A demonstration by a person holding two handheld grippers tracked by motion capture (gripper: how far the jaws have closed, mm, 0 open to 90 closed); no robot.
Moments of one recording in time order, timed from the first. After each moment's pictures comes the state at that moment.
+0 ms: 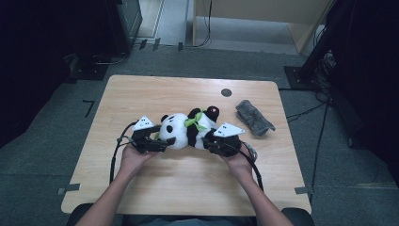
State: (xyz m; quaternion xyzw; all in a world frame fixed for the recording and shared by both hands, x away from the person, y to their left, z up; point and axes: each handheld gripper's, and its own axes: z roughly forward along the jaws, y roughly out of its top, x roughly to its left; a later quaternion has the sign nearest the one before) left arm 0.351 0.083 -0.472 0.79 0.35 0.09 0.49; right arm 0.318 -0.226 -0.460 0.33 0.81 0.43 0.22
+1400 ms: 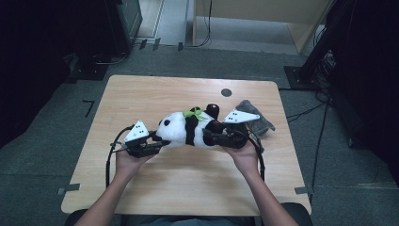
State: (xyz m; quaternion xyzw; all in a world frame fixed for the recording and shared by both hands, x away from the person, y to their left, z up) left arm 0.327 0.093 -0.456 0.80 0.27 0.12 0.52; right arm 0.318 -0.239 -0.402 0.34 0.79 0.50 0.13
